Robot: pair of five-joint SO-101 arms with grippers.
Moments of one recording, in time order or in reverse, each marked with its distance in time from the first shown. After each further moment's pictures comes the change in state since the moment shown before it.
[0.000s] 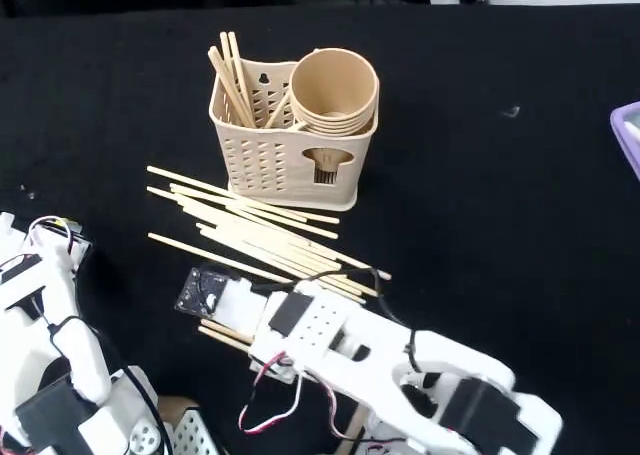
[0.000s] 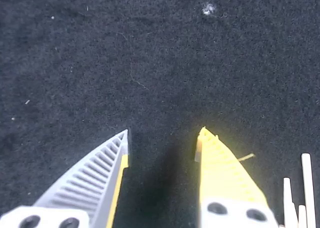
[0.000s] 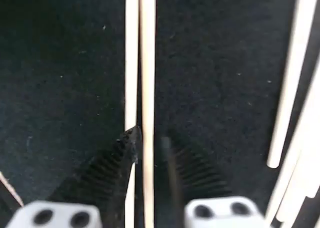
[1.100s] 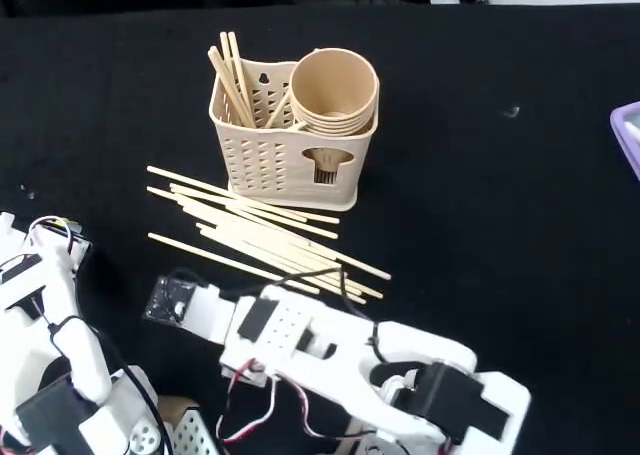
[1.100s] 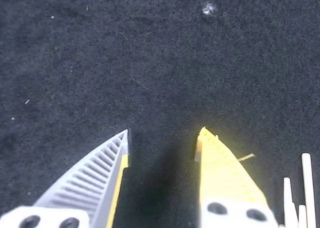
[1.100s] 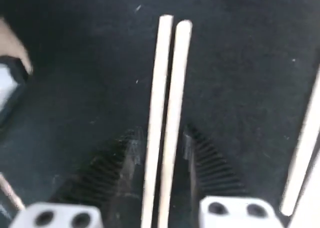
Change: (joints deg) left arm 0.0 0.0 0.0 0.0 0.0; right arm -5.3 10.7 -7.8 -4.3 -1.8
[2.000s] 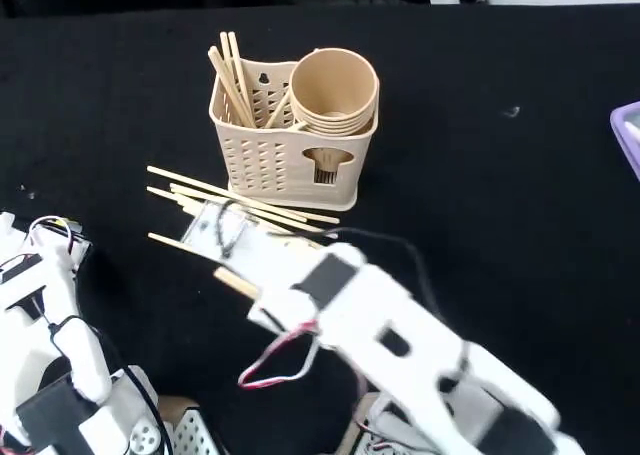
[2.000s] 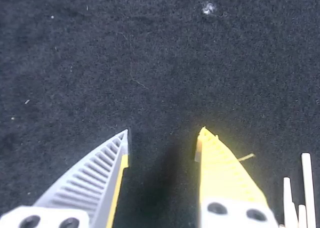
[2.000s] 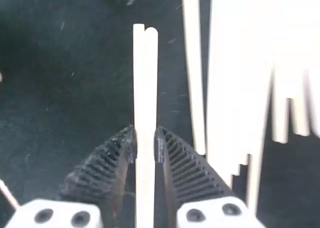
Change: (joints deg) left arm 0.0 0.0 0.0 0.0 0.0; right arm 15.9 -28.4 -3.6 16.3 3.6
